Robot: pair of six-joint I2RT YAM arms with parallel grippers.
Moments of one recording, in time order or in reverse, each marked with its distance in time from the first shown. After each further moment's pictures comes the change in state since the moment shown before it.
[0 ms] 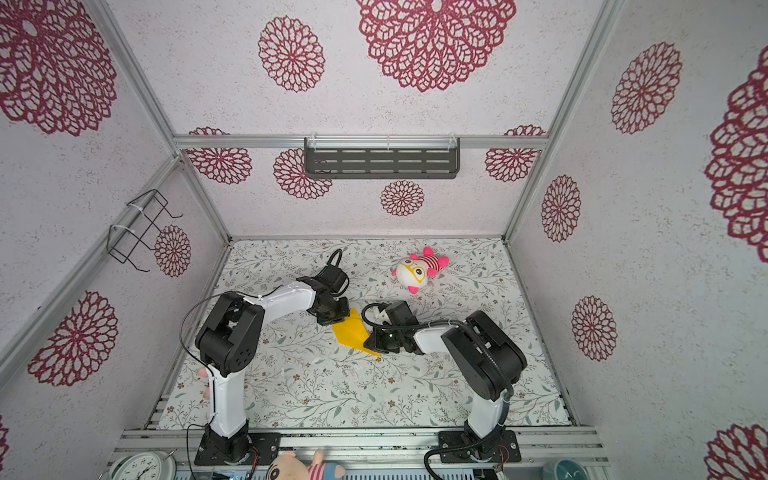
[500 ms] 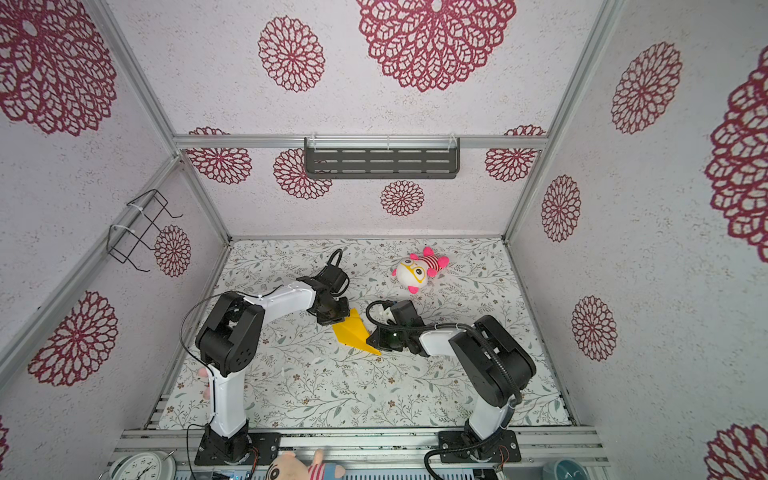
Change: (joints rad) left arm 0.000 0.001 0.002 -0.002 0.000 0.000; right arm -0.022 -0.047 -0.036 0.030 0.018 0.001
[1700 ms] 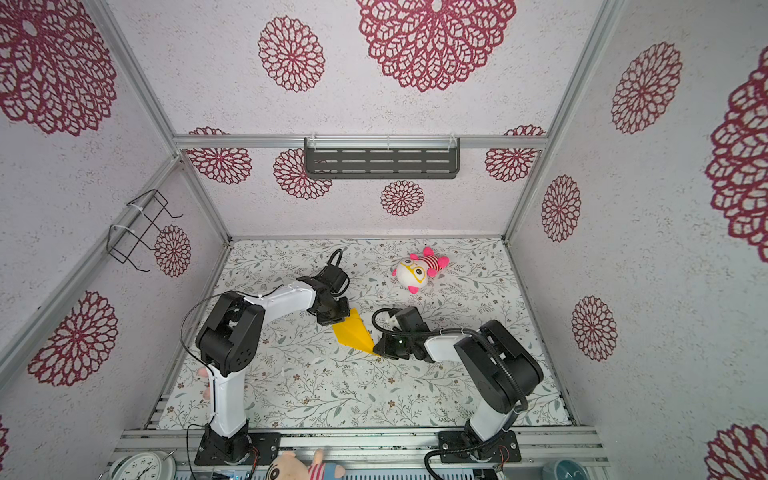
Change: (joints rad) left arm 0.000 0.002 0.003 -0.006 0.000 0.000; right arm -0.009 -0.048 -0.076 -0.044 0.009 -0.001
